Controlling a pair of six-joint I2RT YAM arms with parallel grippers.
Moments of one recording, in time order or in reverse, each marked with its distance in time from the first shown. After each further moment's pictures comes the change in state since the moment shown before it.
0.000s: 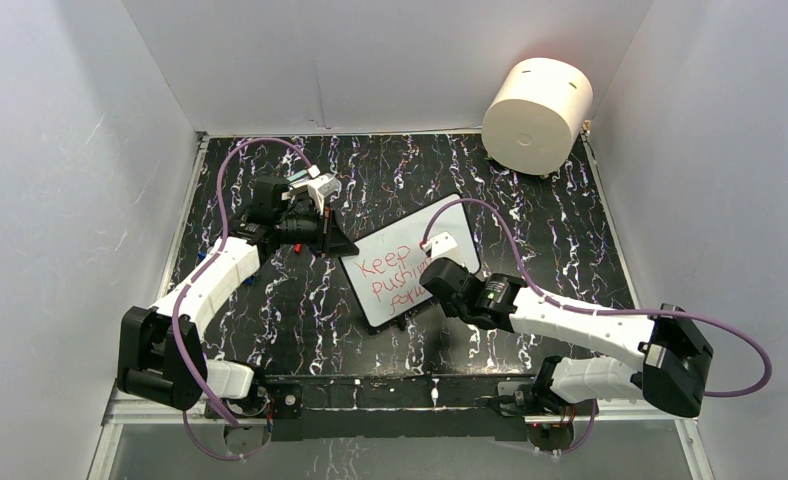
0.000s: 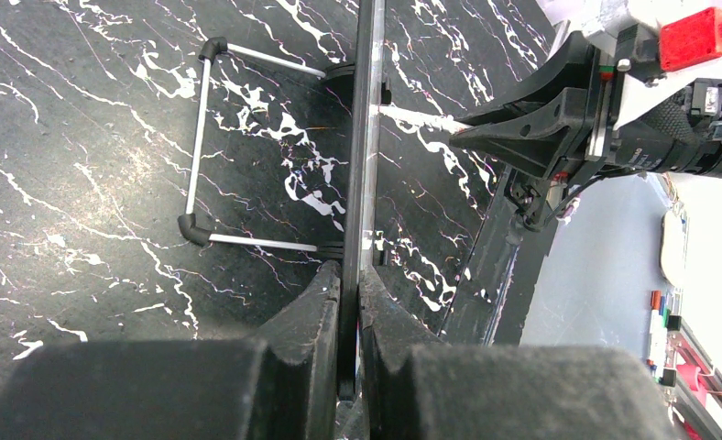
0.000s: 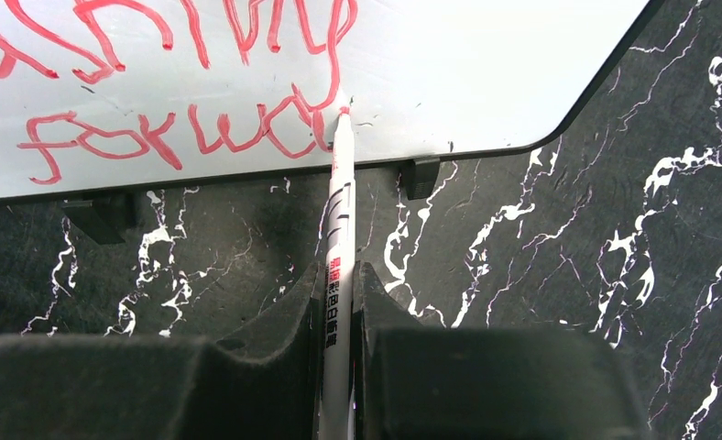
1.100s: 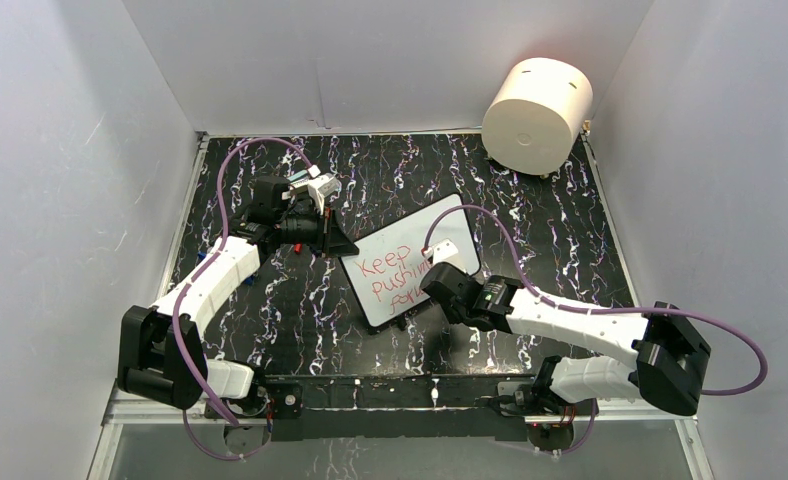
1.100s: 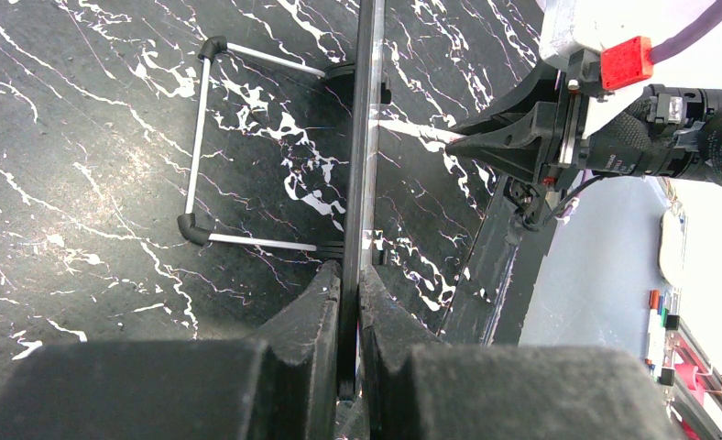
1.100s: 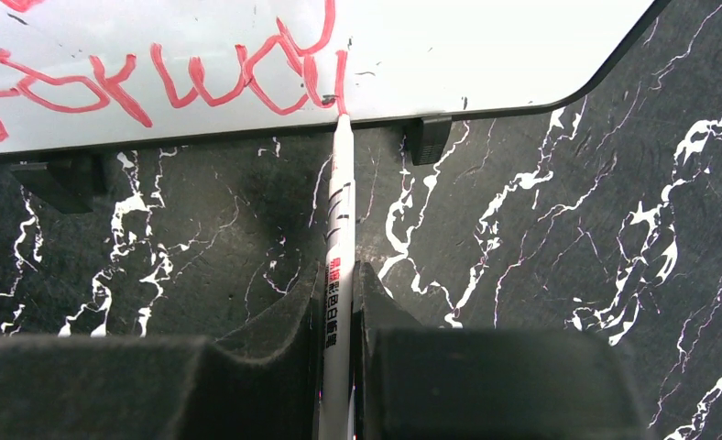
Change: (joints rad) left arm 0.000 0.004 0.004 -0.004 0.001 0.000; right arm -0.005 0.019 -0.029 -0.031 -0.040 0.026
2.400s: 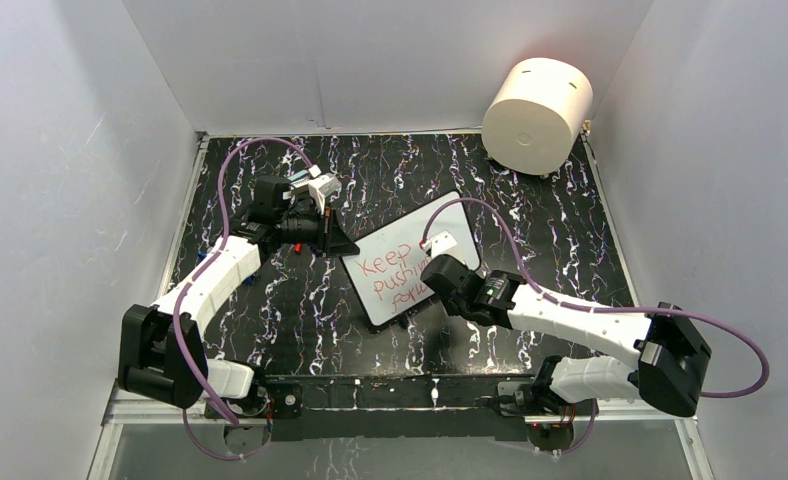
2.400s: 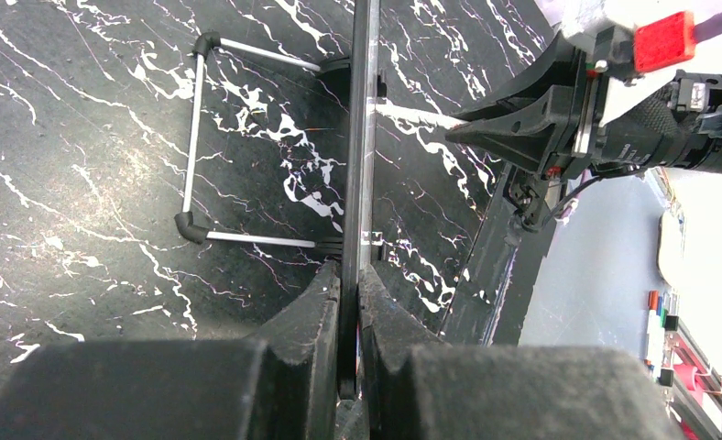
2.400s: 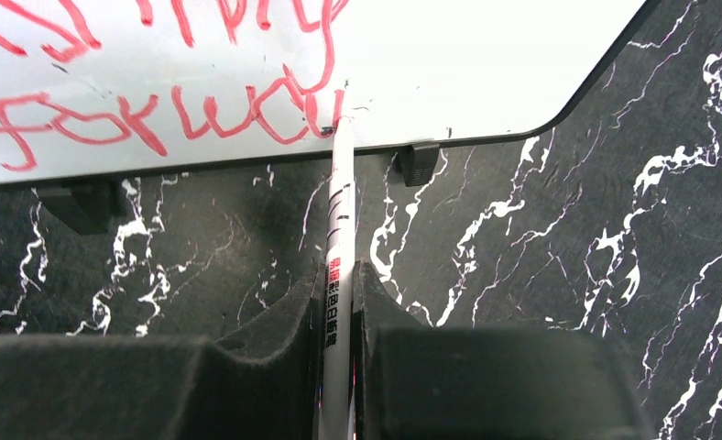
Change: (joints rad) left arm 0.000 0.003 0.001 0.000 0.003 0.001; right arm -0.019 -0.002 0.031 0.009 0.012 -0.066
